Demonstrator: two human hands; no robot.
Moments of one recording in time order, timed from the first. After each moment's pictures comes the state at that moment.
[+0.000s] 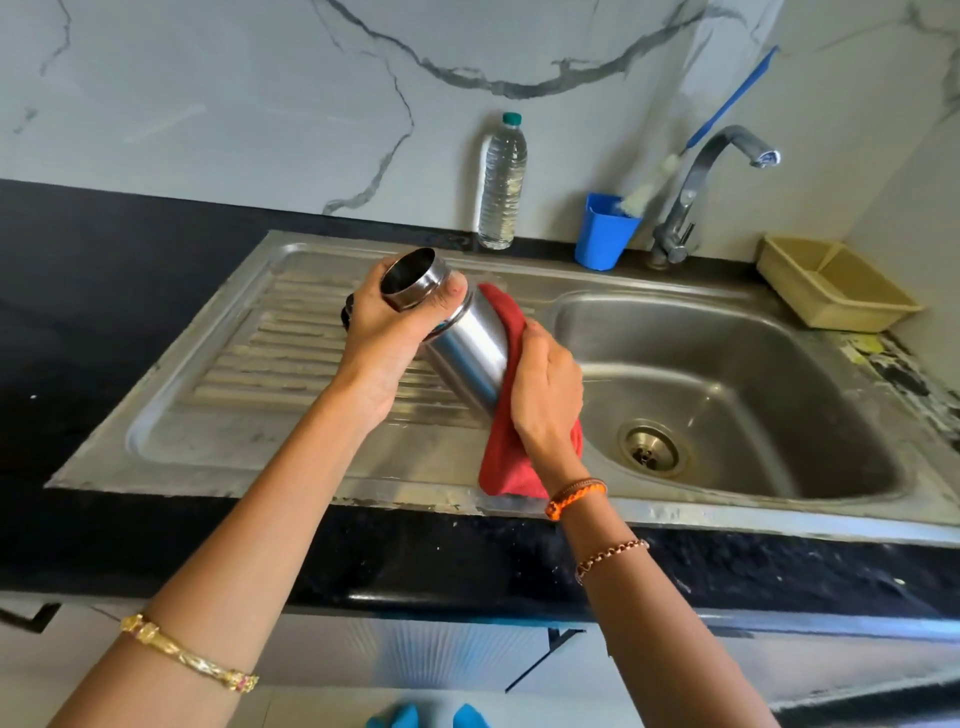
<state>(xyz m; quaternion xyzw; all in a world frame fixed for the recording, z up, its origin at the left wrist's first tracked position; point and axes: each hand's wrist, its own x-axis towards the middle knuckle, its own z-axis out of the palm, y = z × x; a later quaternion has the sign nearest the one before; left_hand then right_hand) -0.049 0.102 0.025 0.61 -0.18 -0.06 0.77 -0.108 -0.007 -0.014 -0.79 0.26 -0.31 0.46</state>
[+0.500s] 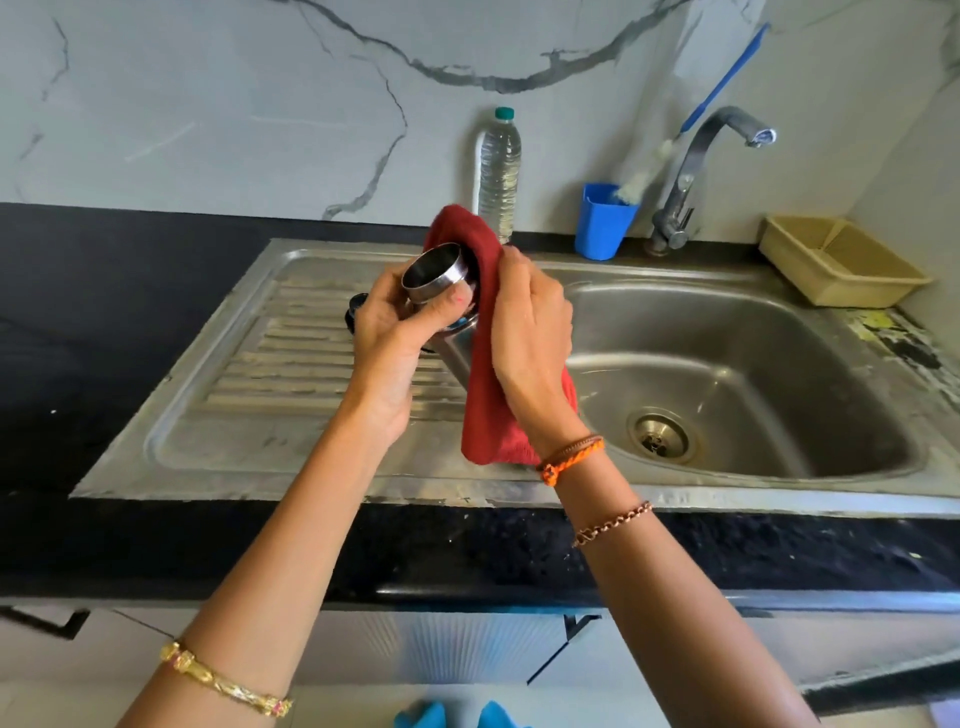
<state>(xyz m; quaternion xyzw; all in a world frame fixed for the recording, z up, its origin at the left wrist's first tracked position) -0.068 0.104 0.019 0.55 -0.19 -0.07 0.81 -0.107 0.017 0.036 -0.76 0.22 -0.35 0.49</state>
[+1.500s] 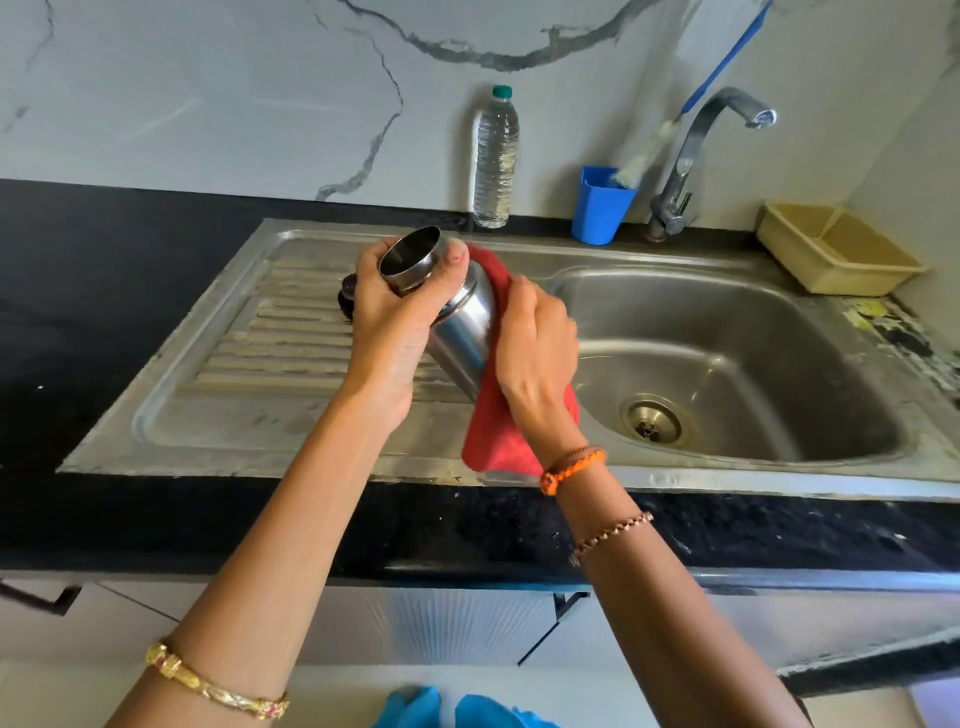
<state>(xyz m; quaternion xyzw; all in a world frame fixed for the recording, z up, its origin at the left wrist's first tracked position) -0.081 0.104 0.028 0.58 -0.12 -0.04 0.81 -0.114 0.016 0.009 -0.79 0.26 -0.30 0.47</state>
